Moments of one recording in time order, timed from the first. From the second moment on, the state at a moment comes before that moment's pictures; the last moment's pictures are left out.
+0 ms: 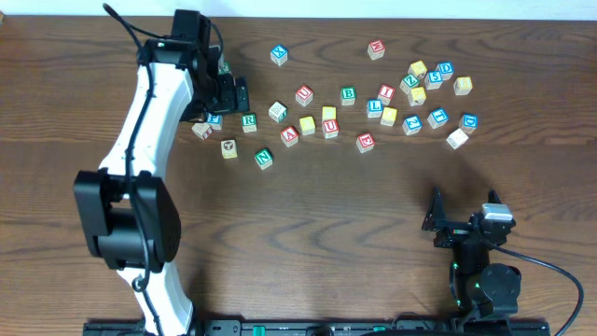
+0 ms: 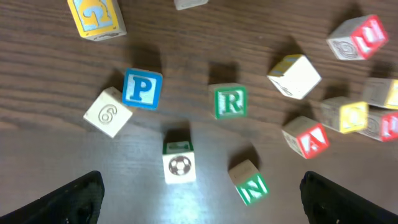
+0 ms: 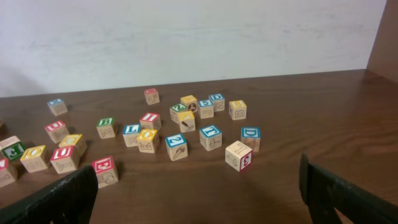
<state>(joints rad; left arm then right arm) -0.10 1.99 1.76 -1.08 0.13 -0.22 0.06 0.01 0.01 -0.06 0.10 0.10</state>
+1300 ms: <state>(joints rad) -0.22 2.12 1.76 -0.97 -0.07 -0.36 0.06 0.01 0.01 -0.06 0.10 0.10</state>
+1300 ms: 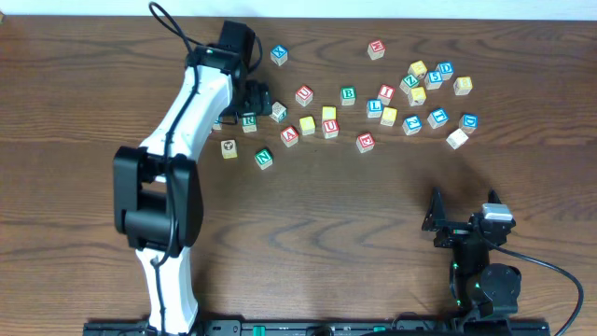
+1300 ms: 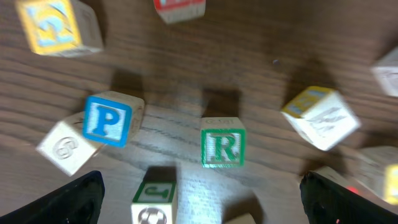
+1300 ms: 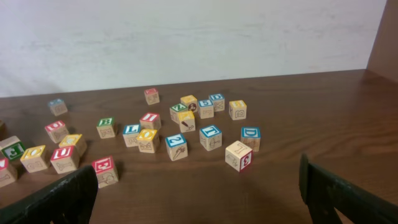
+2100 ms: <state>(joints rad) -0.22 2.24 1.76 -0.93 -0.02 -0.38 0.06 0.01 0.01 -0.06 0.10 0.10</state>
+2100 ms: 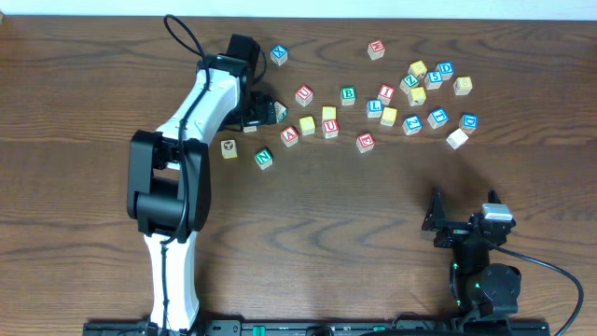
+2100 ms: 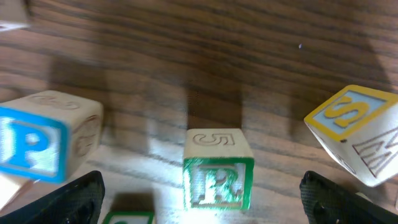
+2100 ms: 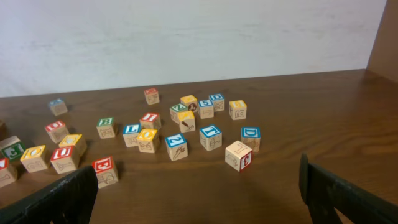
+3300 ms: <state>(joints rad) -0.22 2.24 1.76 -0.91 0.01 -0.38 0.06 0.01 0.01 -0.06 0.10 0.10</state>
